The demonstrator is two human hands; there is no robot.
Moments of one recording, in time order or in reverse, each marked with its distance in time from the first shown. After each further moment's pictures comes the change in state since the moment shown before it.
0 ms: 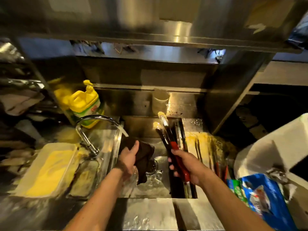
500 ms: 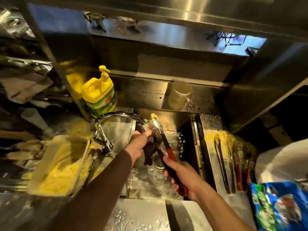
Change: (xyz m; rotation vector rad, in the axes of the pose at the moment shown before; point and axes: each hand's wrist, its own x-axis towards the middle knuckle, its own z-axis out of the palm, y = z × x) left_hand 0.097 0.043 -0.049 0.028 -0.013 -0.130; right_hand 0.030 0.033 0.110 -0.022 -0.057 0.071
